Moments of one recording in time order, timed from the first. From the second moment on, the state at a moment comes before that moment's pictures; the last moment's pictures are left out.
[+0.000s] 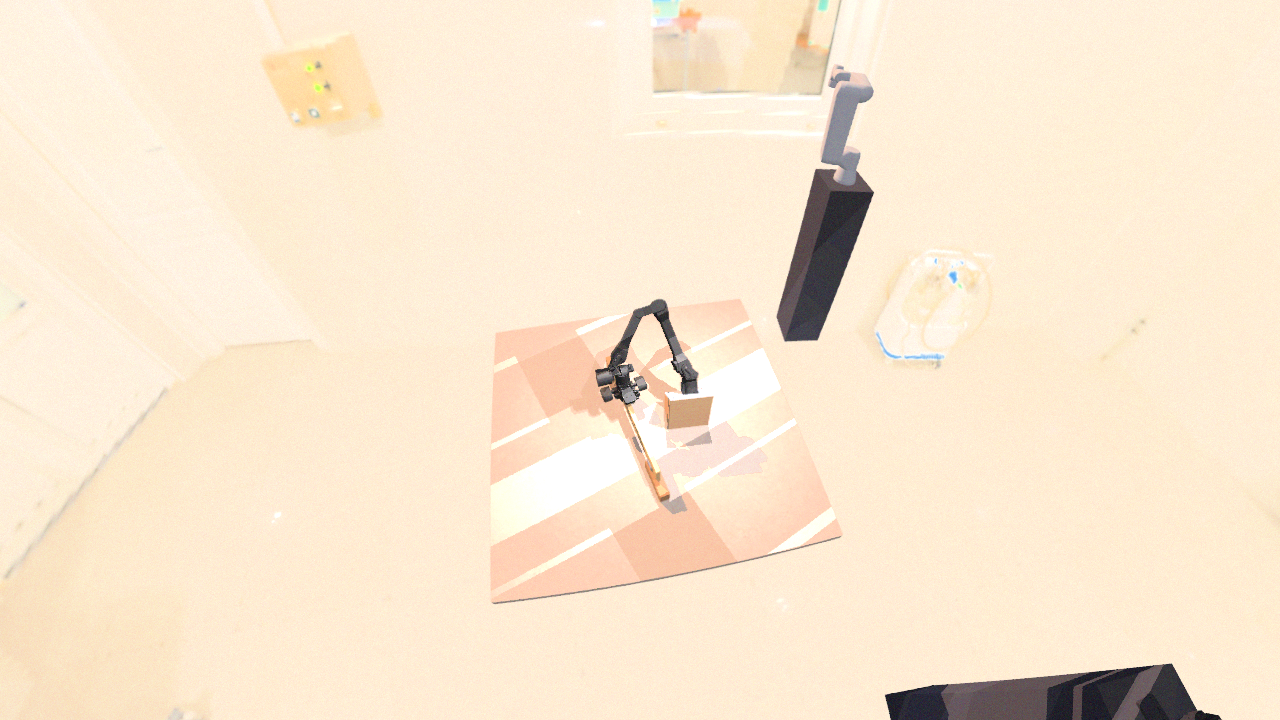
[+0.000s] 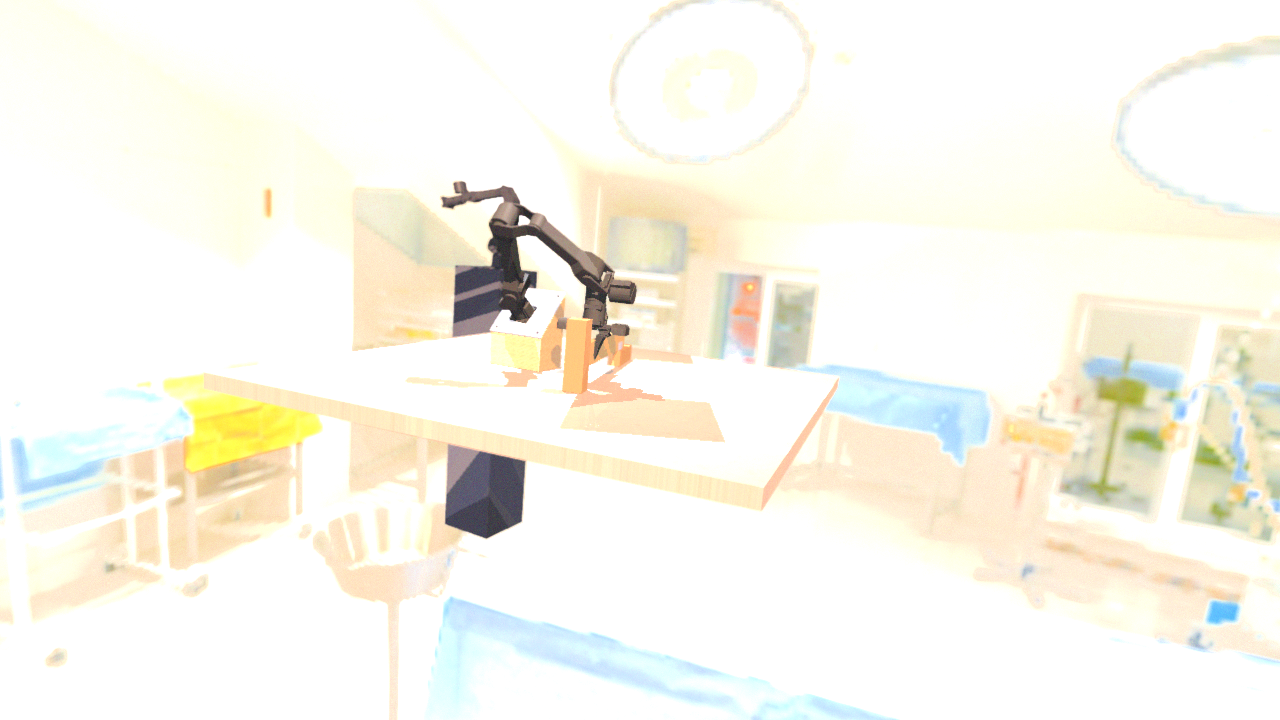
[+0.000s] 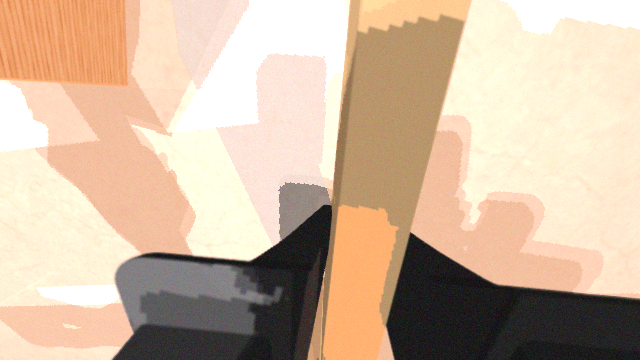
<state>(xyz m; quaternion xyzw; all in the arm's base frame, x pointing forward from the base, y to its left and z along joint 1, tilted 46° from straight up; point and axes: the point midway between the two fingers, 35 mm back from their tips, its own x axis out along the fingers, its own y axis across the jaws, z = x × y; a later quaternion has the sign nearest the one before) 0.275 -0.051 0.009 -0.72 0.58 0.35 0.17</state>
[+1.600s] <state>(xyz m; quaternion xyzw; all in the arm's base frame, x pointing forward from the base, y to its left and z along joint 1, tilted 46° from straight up) 0.277 -0.057 0.016 -0.71 0.58 0.35 0.17</state>
